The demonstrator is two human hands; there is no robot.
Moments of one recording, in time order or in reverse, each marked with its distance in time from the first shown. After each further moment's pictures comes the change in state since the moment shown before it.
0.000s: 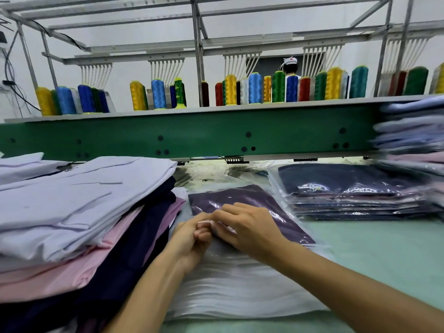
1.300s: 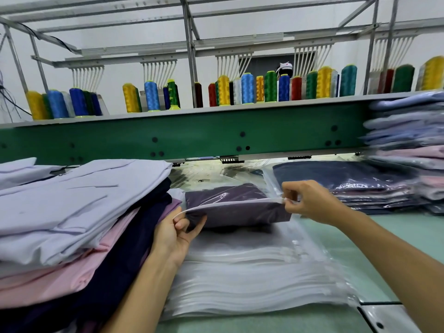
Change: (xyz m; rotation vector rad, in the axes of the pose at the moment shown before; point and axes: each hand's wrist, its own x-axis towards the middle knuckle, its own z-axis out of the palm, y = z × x) left_hand 0.009 0.012 -0.015 -0.234 0.046 0.150; right_hand -0.048 0.144 -0.049 0.094 -0.266 0.489
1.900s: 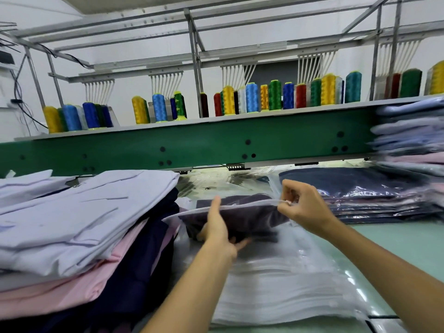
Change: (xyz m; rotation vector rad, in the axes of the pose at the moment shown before) left_hand -0.014 -0.048 0.080 0.194 0.300 -0.223; right_hand 0.003 -0.041 0.006 0.418 0.267 -0.024
